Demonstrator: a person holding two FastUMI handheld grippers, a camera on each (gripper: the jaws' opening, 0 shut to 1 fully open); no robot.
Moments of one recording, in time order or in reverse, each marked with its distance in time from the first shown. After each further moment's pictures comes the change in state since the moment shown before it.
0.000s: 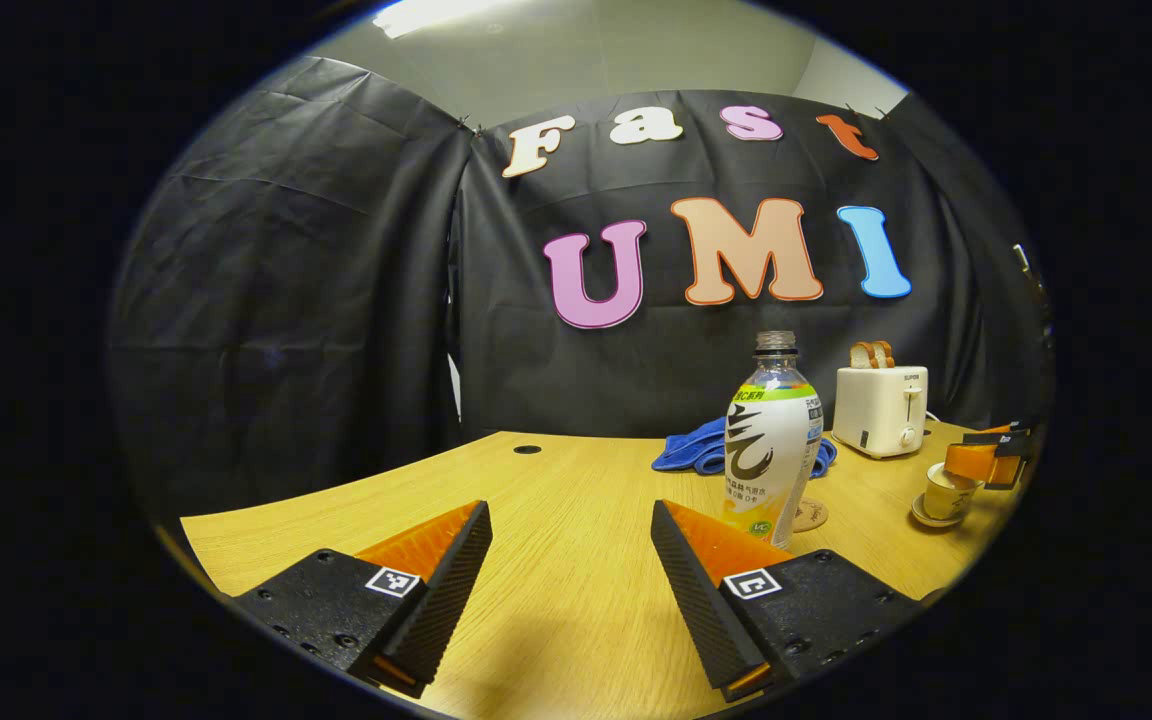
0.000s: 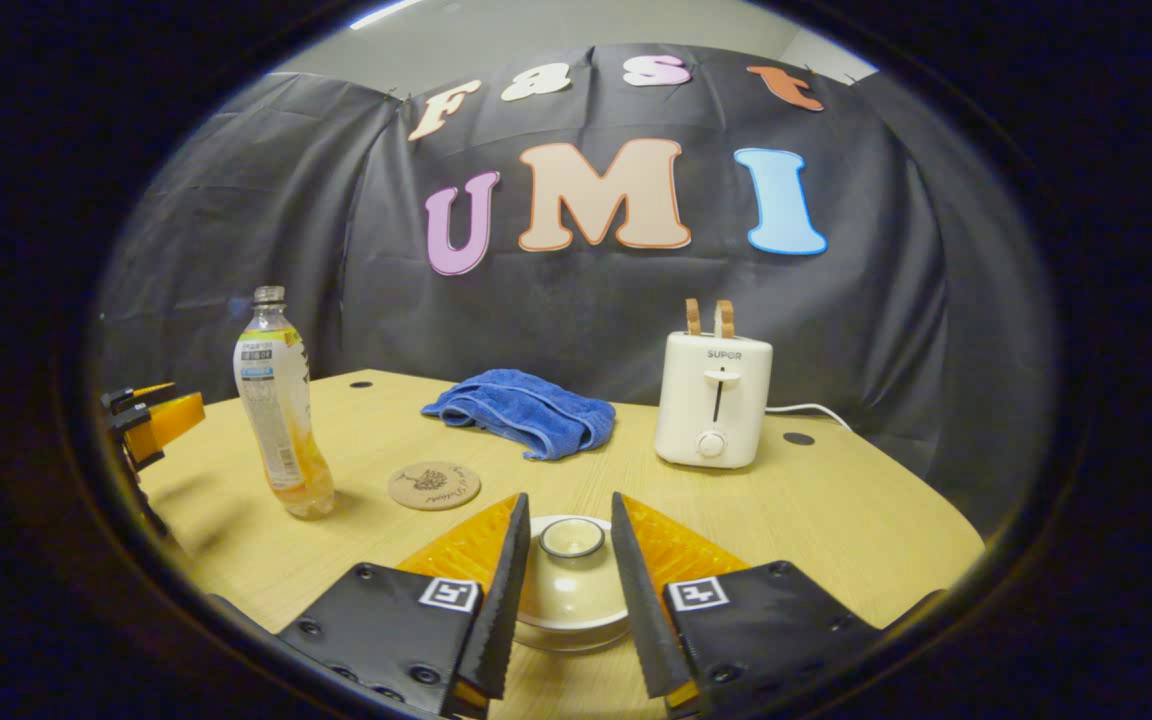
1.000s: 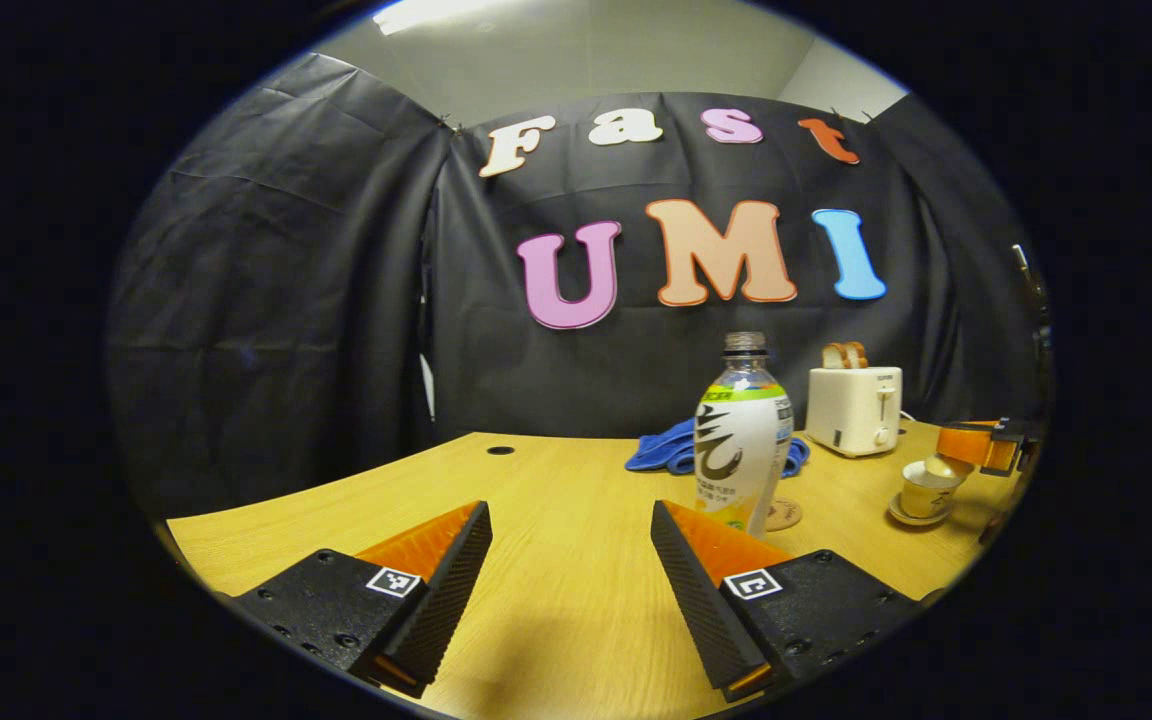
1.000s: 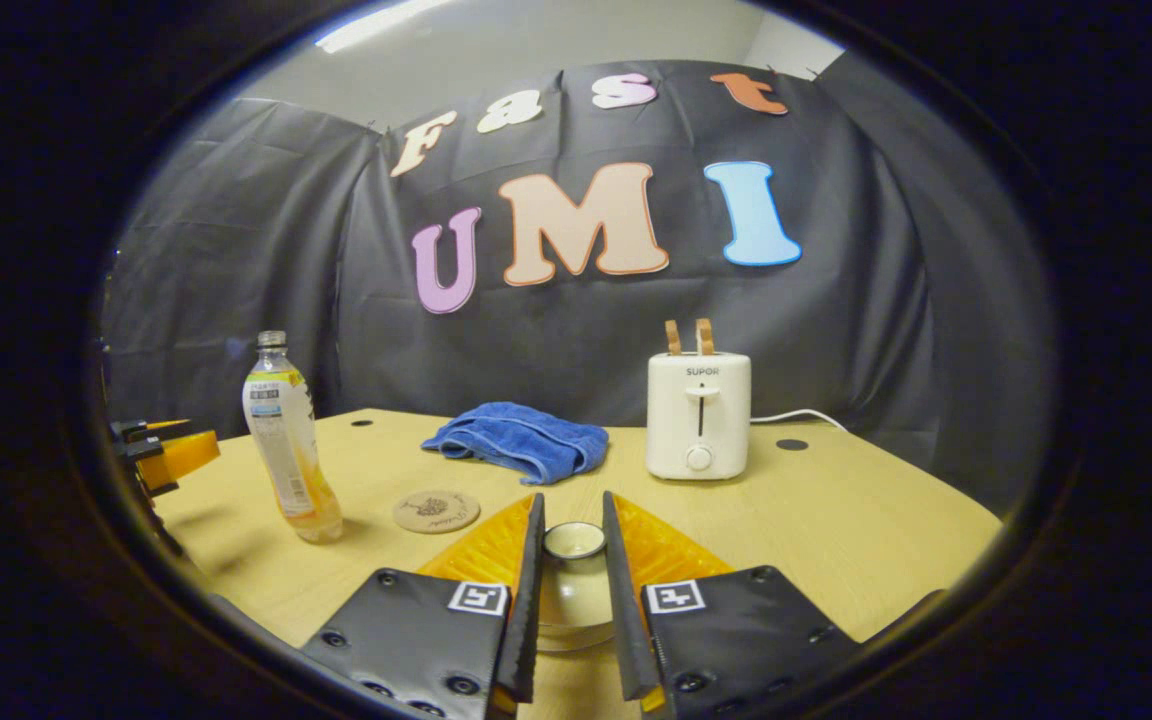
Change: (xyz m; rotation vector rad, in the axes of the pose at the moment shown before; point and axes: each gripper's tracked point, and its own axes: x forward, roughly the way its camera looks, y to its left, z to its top) left arm -0.002 -0.030 0.001 -0.004 -0.006 -0.144; right arm -0.021 -0.017 0.017 0.088 -0.127 -0.021
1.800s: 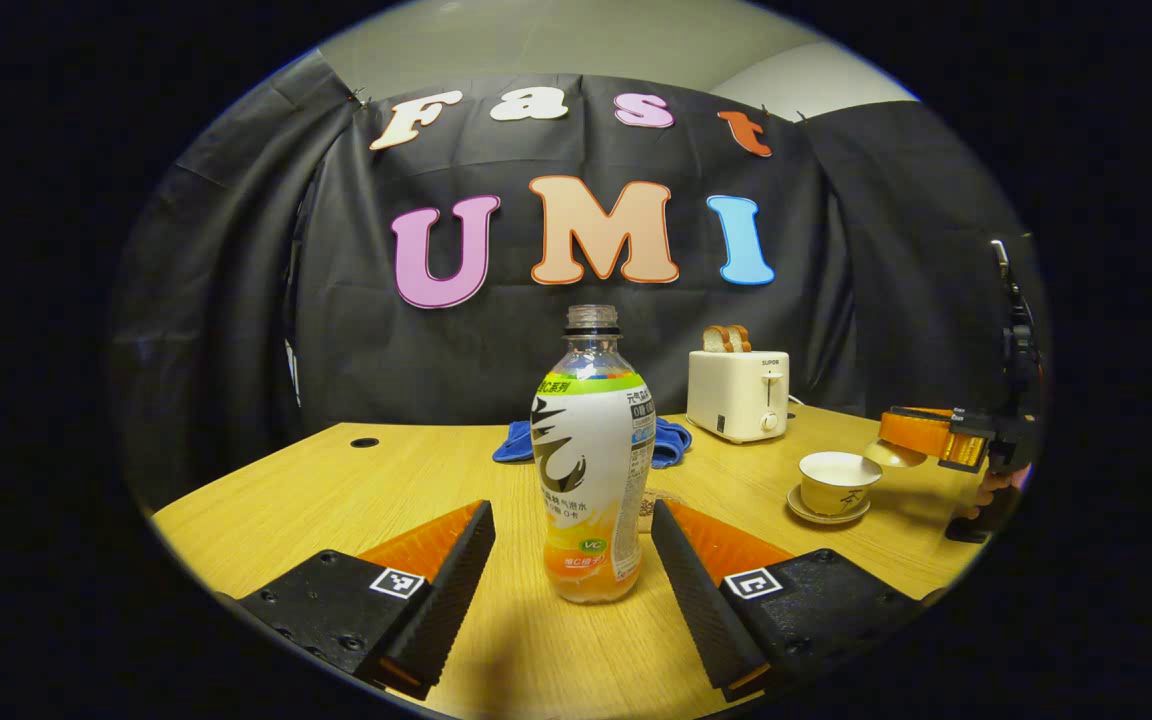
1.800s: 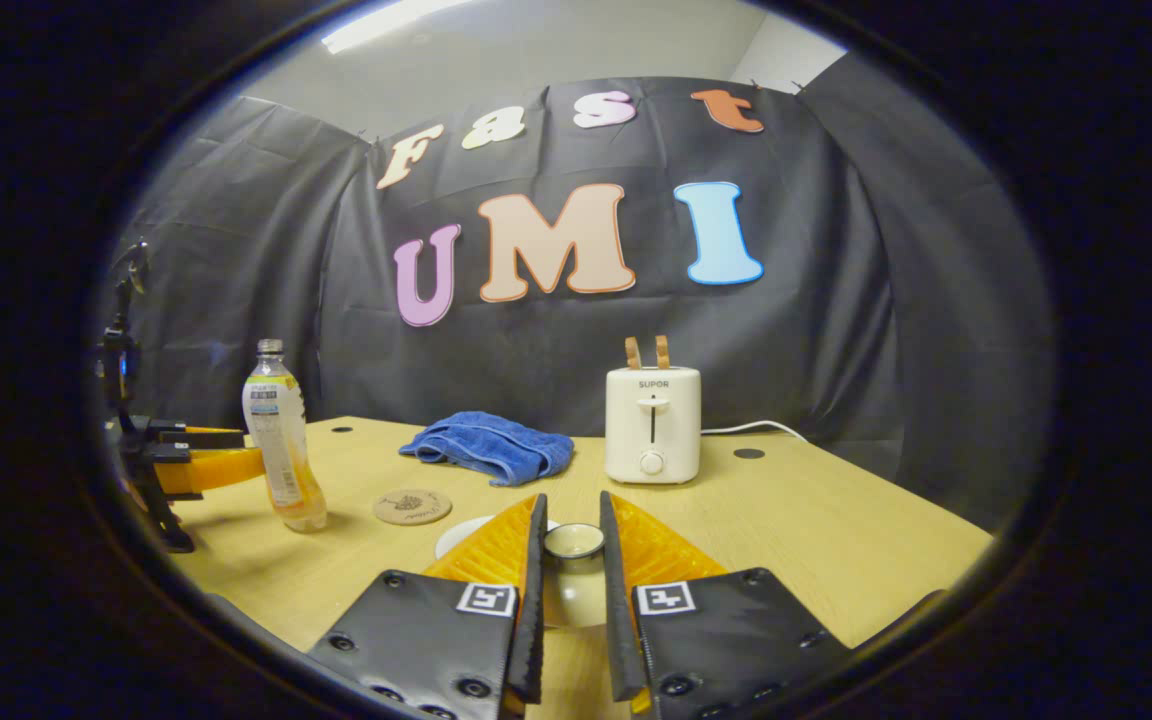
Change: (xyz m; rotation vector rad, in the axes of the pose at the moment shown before) left arm 0.035 -0.081 -0.013 0.000 0.080 -0.306; right arm -0.035 -0.034 0.006 0.003 -0.035 -0.069
